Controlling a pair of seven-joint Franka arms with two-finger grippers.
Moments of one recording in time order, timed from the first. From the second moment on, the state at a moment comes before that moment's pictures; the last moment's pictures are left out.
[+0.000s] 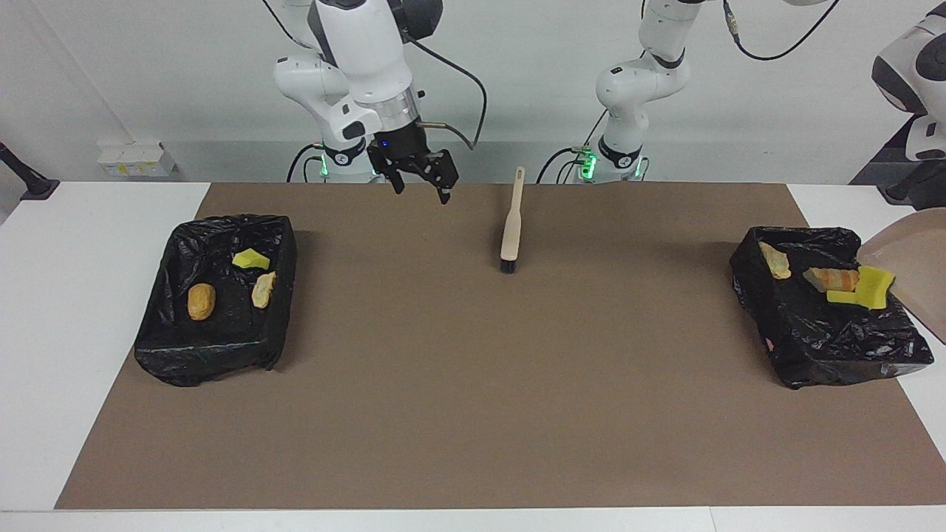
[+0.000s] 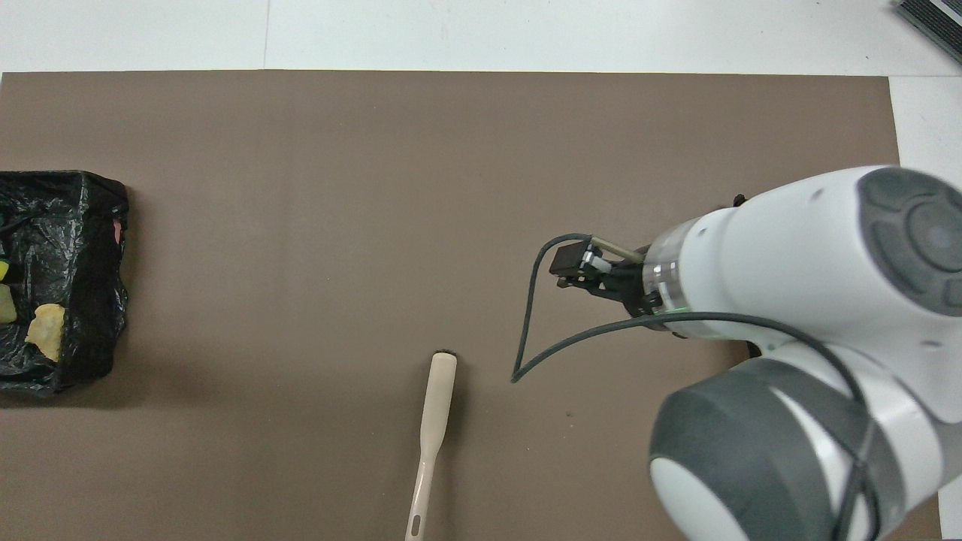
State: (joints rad) left arm 0.28 0.08 0.01 -1.62 0.93 2.04 1.46; right arm 0.04 -0.04 0.33 -1.71 0.18 1.77 0.78
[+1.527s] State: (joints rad) left arm -0.10 0.02 -0.02 -1.63 0.12 1.61 0.18; right arm -0.05 0.11 0.29 -1.37 -0.05 1.48 0.44
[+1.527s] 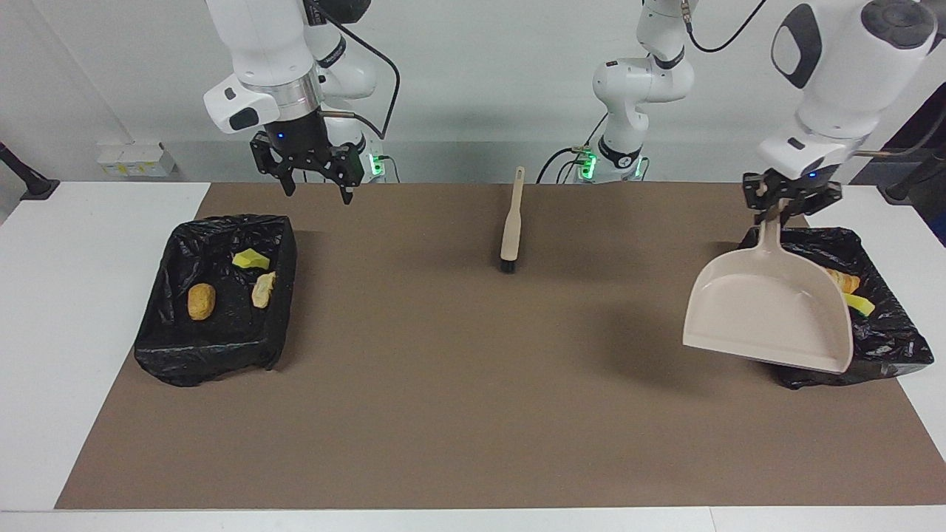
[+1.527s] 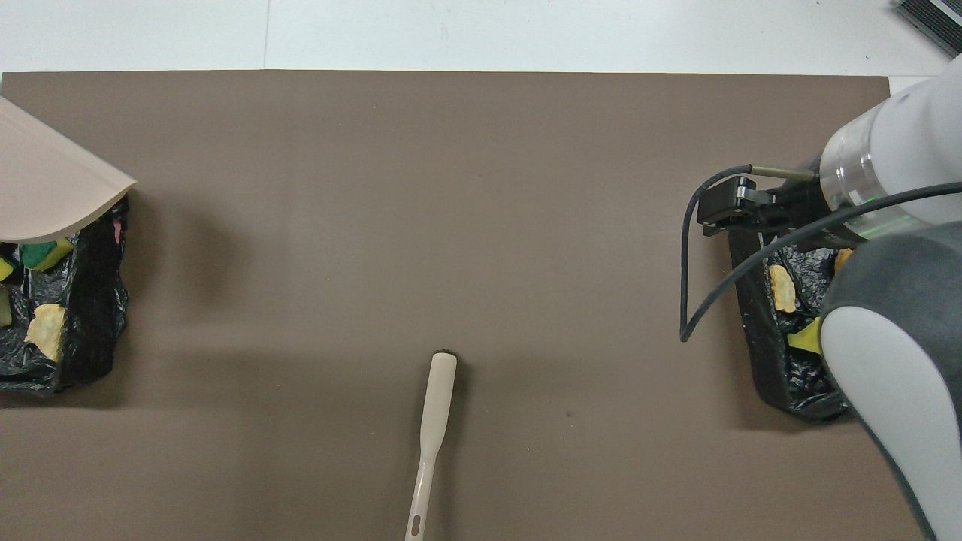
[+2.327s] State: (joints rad) left arm -0.54 0.25 -0.03 -1.78 -0.09 2.15 -0.35; right arm -0.01 0.09 0.18 -1.40 -0.05 1.47 0.41
